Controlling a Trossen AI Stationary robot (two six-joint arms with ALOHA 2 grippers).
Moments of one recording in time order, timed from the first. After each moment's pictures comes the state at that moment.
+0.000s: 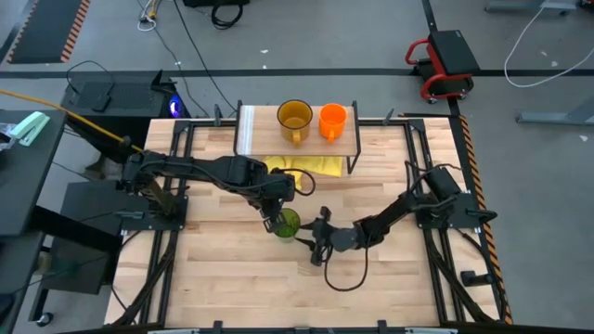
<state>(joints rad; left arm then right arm) -0.11 1.74 1.72 -1.23 -0.08 -0.53 0.37 1.99 0.76 0.81 0.56 0.25</state>
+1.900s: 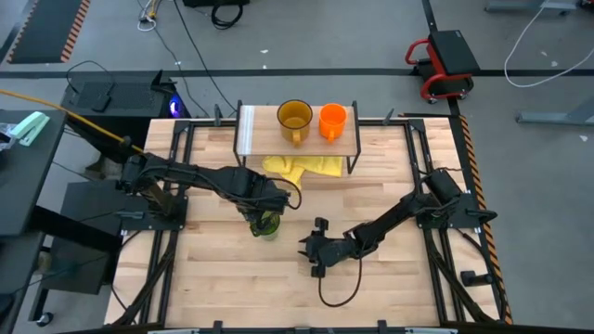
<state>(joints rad) -0.15 1.74 1.63 -1.41 -0.14 -0.64 0.43 1.99 0.94 0.34 0.48 0.28</state>
